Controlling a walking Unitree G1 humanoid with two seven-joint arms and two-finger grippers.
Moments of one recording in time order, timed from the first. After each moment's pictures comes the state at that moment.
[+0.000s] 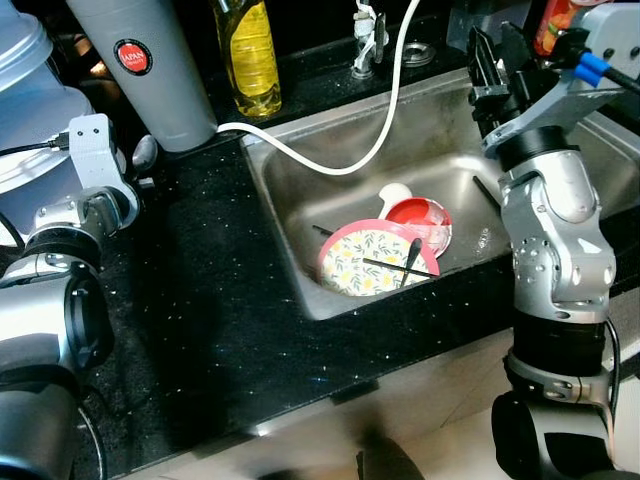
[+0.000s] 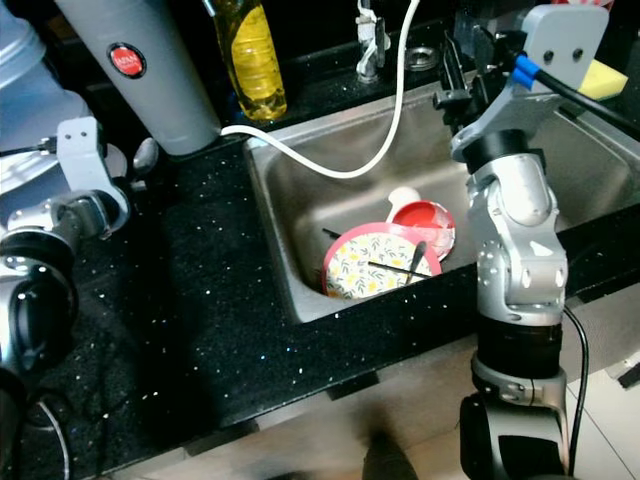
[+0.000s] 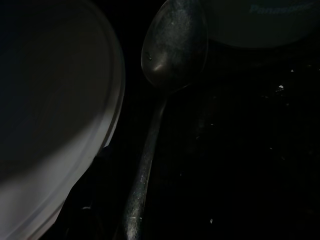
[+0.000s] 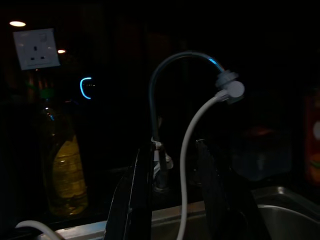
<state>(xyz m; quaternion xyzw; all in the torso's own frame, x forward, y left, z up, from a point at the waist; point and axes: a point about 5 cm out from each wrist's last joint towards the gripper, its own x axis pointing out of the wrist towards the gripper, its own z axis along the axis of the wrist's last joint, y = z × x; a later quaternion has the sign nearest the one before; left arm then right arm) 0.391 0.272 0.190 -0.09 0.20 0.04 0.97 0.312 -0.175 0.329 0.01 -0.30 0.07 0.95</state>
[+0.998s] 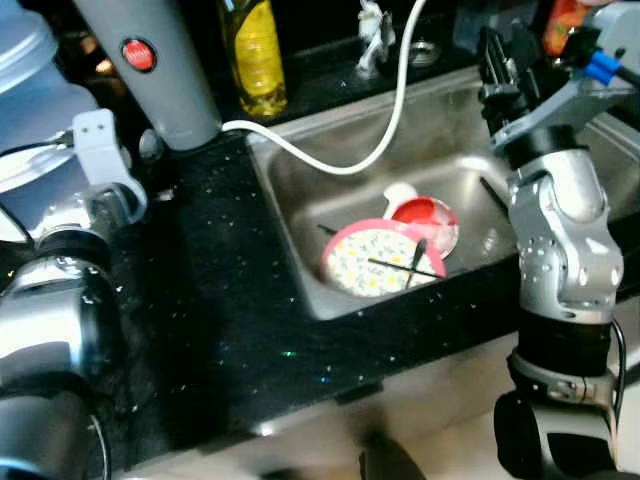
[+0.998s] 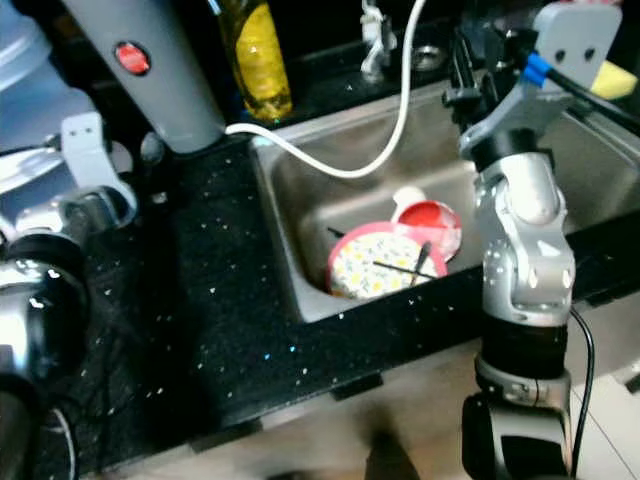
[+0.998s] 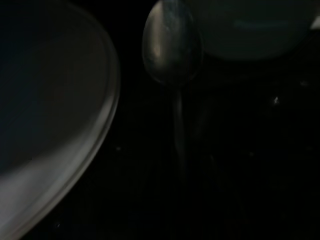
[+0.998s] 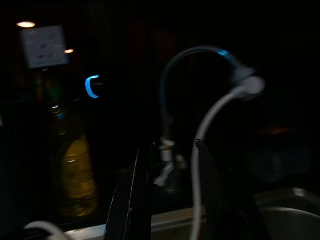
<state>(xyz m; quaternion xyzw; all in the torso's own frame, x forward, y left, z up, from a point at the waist) 0.393 0.211 0.200 -0.09 0.14 0.00 0.99 0.311 -0.181 0.331 0.01 -0.31 0.06 0.95</state>
